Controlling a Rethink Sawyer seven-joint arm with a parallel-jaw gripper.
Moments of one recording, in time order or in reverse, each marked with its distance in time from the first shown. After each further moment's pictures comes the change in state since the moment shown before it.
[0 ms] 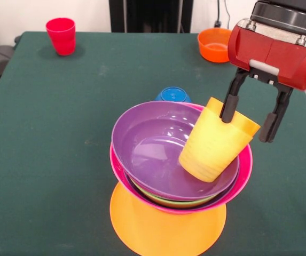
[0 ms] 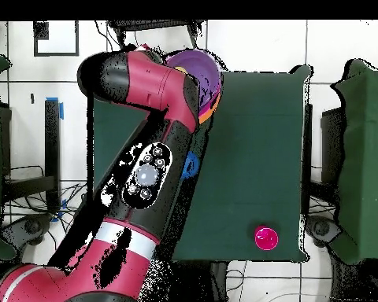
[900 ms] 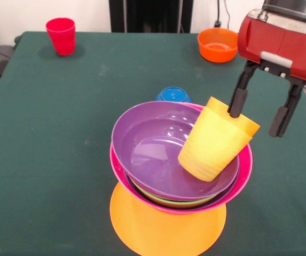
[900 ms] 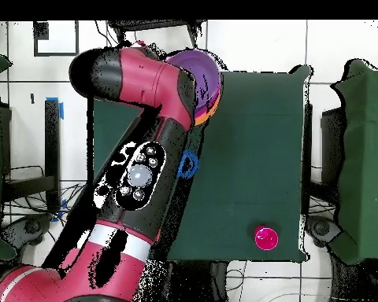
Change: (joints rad) arm 0.008 0.003 -0.022 -0.027 0.000 0.030 0.000
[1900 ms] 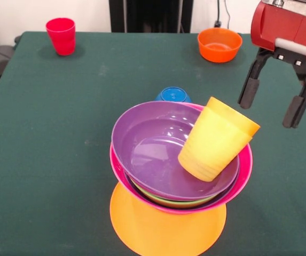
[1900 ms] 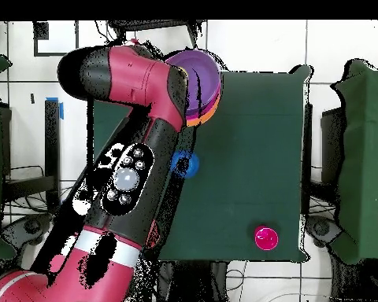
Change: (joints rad) arm 0.025 -0.001 -0.040 -0.015 0.000 0.008 0.000
